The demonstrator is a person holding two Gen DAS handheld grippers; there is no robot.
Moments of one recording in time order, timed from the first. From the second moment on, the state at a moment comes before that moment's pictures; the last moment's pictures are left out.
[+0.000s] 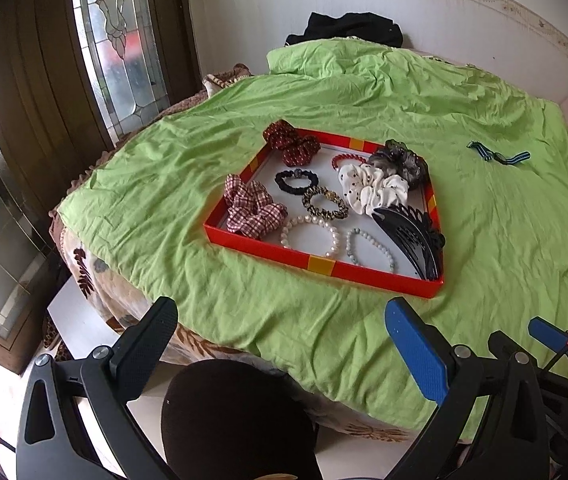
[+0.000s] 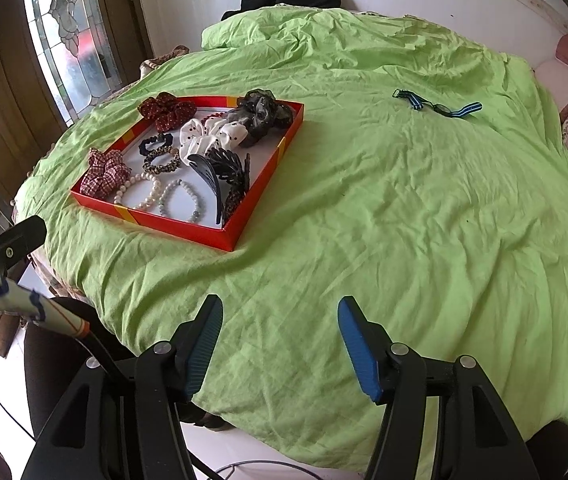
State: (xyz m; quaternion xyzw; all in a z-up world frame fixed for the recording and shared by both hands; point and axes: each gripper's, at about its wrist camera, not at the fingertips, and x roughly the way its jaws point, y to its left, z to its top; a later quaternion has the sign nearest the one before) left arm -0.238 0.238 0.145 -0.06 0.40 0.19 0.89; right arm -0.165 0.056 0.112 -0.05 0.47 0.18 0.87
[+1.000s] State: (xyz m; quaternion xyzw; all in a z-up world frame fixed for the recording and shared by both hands) left arm -0.228 0.251 0.118 -0.09 0.44 0.15 0.88; right arm -0.161 0.073 0.099 -0.08 0.48 0.15 0.86
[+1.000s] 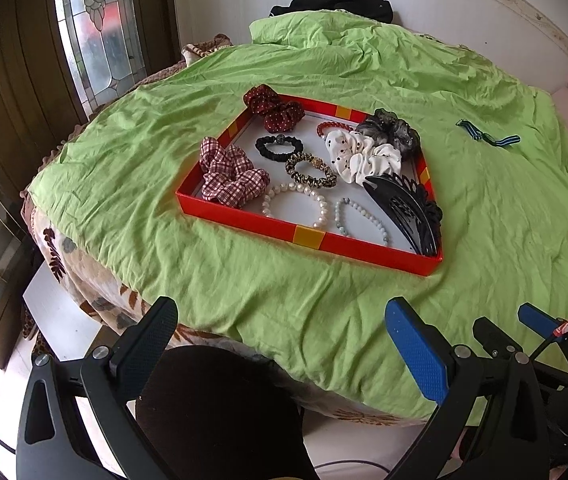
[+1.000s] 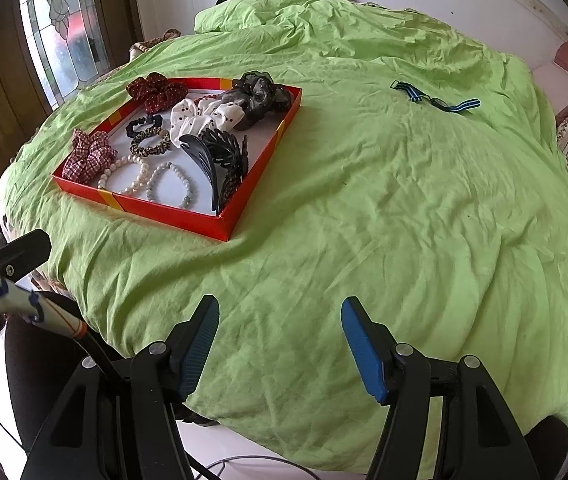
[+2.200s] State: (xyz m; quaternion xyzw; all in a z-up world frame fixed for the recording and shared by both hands) left arm -0.227 0.289 0.097 -0.12 0.46 0.14 0.87; right arm -0.168 0.115 0.112 -0.13 0.45 0.12 0.87
